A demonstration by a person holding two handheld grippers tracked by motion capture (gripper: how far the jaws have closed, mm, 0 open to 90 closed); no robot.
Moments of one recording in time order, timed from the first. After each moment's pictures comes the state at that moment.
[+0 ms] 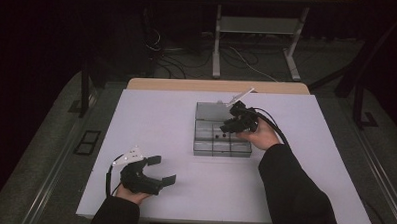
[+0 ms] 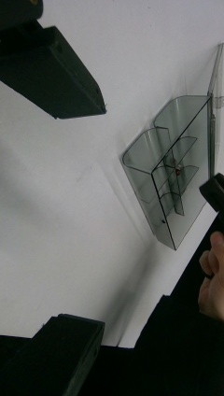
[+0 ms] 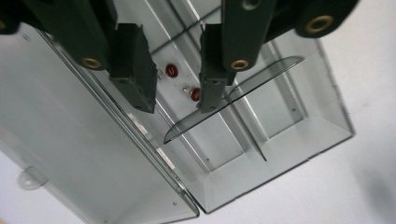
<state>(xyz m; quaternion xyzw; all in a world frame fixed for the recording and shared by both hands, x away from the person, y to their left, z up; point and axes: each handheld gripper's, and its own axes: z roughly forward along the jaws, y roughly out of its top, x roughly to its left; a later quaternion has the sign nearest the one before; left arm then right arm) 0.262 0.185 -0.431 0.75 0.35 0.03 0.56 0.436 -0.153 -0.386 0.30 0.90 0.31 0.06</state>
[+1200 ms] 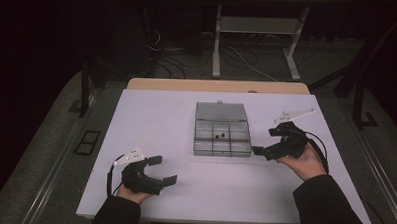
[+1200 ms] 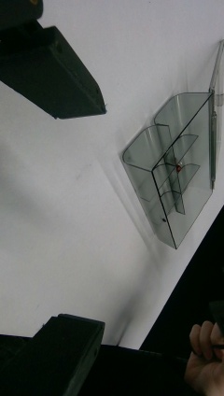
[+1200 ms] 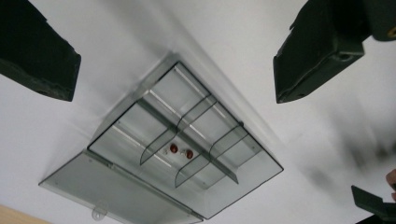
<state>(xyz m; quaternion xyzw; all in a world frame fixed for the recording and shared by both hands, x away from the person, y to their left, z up) 0.263 0.182 -0.431 0.75 0.35 0.03 0.56 0.335 -0.252 -0.357 0.38 0.84 0.39 0.08</state>
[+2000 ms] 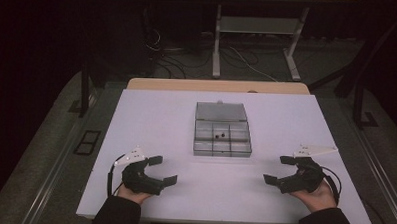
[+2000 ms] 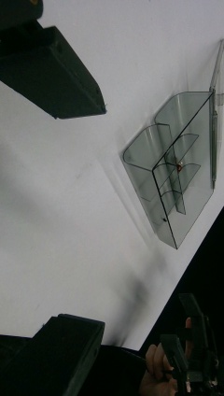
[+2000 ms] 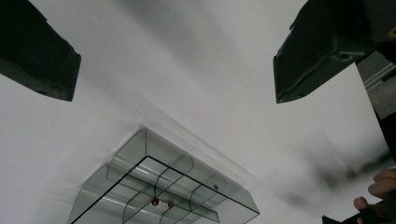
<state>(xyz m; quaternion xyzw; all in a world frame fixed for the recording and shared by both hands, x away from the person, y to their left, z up) 0.263 0.181 -0.431 0.75 0.35 0.03 0.56 0.267 -0.287 -0.402 0.39 0.81 0.43 0.07</state>
